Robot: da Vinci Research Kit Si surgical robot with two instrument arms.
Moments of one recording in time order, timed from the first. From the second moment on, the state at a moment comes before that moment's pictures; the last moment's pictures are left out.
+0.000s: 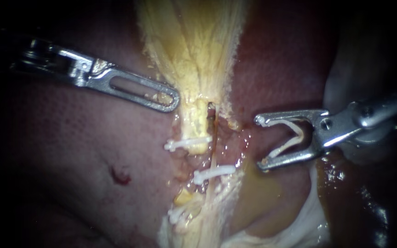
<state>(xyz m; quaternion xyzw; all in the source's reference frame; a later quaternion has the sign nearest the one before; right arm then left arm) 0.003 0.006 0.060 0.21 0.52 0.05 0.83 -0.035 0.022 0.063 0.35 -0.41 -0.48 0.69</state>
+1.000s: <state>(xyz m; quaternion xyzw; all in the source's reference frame) 0.007 0.005 0.061 0.25 0.53 0.08 0.80 -0.027 0.025 0.056 0.34 -0.42 -0.50 0.67</state>
